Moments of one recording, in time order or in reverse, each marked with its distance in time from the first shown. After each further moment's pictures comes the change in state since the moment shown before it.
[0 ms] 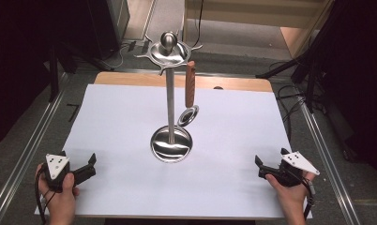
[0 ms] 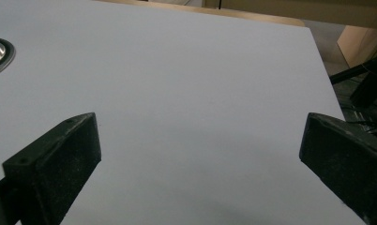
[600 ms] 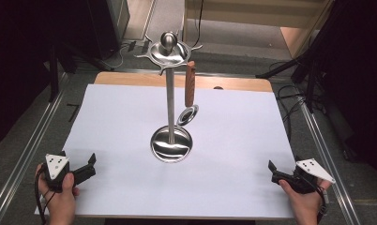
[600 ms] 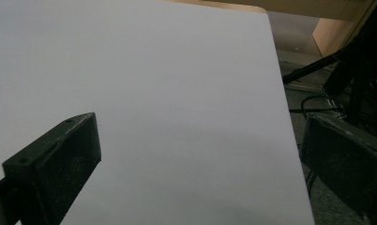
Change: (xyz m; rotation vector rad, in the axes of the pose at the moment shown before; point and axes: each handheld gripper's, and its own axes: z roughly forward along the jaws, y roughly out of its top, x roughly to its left) left arm 0.000 0.000 0.000 0.001 0.001 -0.005; right arm -0.030 -0.014 -0.021 0.012 -0.071 0.011
